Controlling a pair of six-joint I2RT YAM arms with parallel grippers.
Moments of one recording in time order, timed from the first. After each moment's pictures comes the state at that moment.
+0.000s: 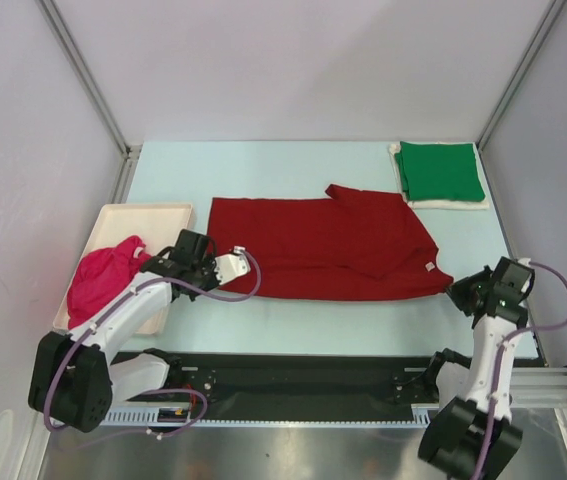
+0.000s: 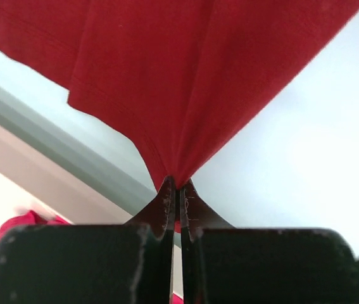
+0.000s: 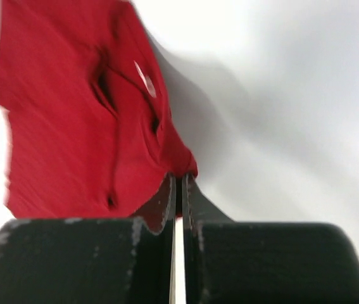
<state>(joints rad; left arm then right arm) -0.35 1.14 0.67 -0.61 0.01 0.85 -0.50 0.80 0.51 -0.58 -0.25 0.67</state>
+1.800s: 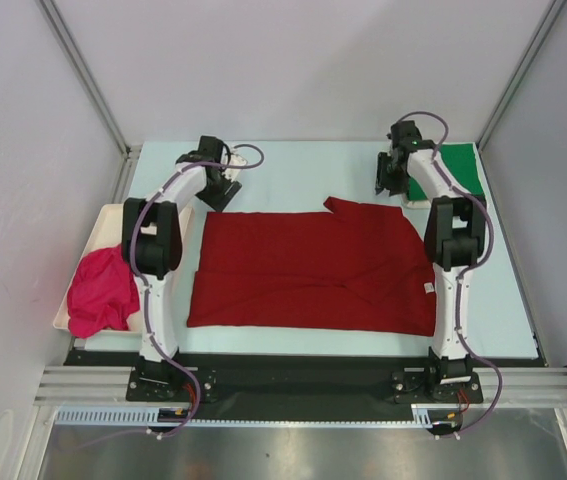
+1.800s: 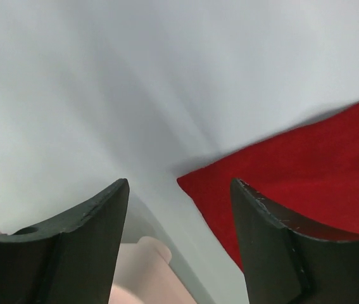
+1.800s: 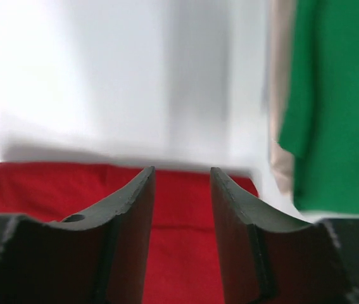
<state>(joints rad) -0.17 2.20 1.80 -0.70 -0.09 0.50 0.09 2.29 2.03 -0.75 -0.03 0.20</state>
